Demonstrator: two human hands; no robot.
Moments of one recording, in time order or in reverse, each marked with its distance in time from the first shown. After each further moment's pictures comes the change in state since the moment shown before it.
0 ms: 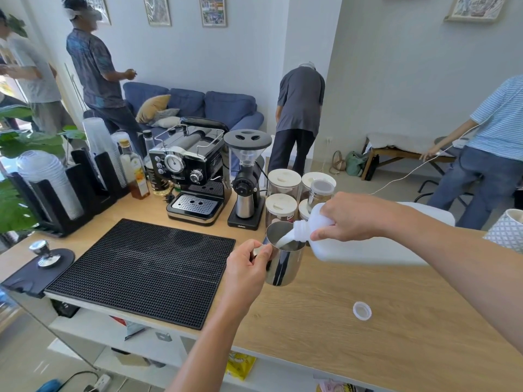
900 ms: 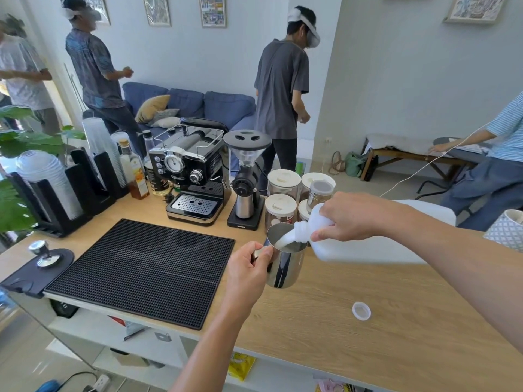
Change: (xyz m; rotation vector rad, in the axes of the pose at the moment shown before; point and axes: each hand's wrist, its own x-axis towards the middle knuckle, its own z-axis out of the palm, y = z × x) left_hand -0.004 0.002 0.003 0.001 0.016 -0.004; right_hand 0.001 0.001 -0.001 -0.023 -0.008 -0.012
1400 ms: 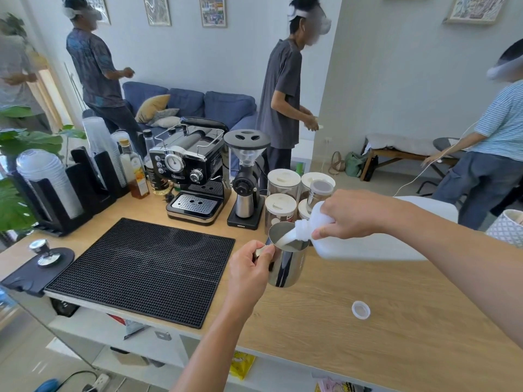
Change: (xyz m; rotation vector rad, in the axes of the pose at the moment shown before) left_hand -0.004 0.006 0.002 -0.017 -0.006 -0.005; right_hand 0.000 0.002 -0.002 -0.011 0.003 -0.008
